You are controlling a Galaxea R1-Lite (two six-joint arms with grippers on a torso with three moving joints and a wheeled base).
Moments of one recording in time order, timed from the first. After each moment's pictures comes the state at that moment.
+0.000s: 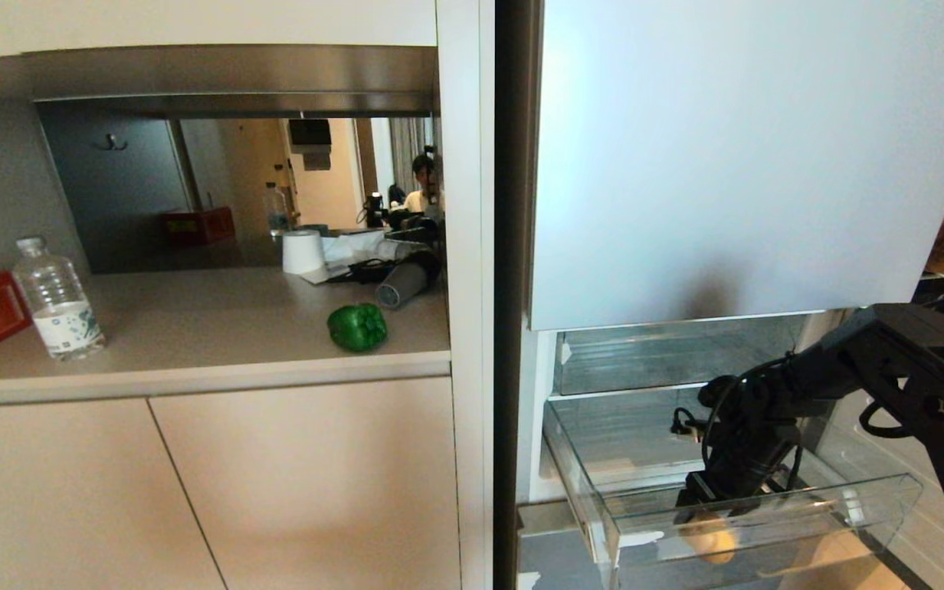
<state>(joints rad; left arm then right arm) 0.00 0.00 -0.06 0.16 -0.01 0.02 -0.01 2.53 -1.50 0.48 0.16 -0.19</state>
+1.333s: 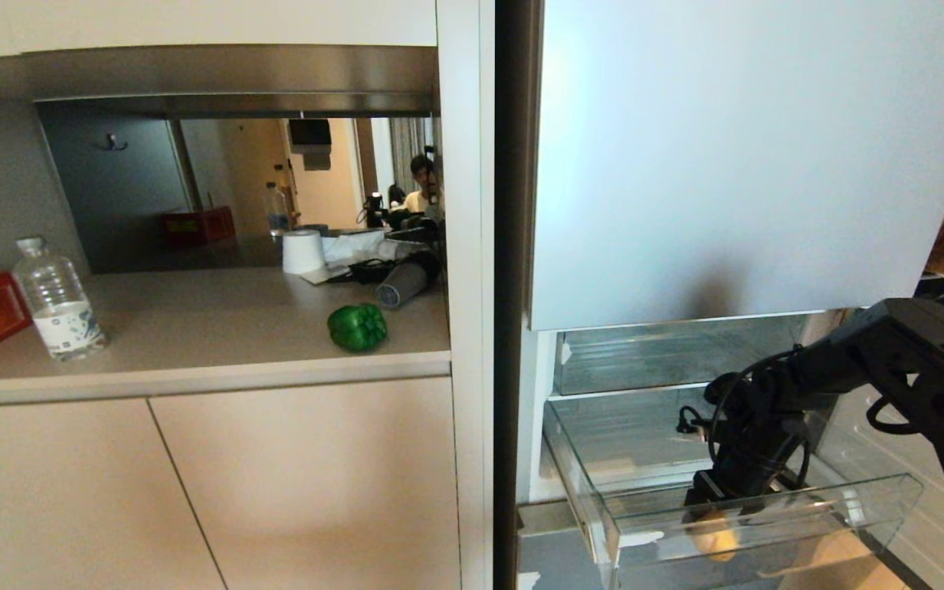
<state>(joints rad) 0.00 0.00 -0.06 0.16 -0.01 0.02 -0.02 2.52 -1.52 0.56 0.15 -0.20</state>
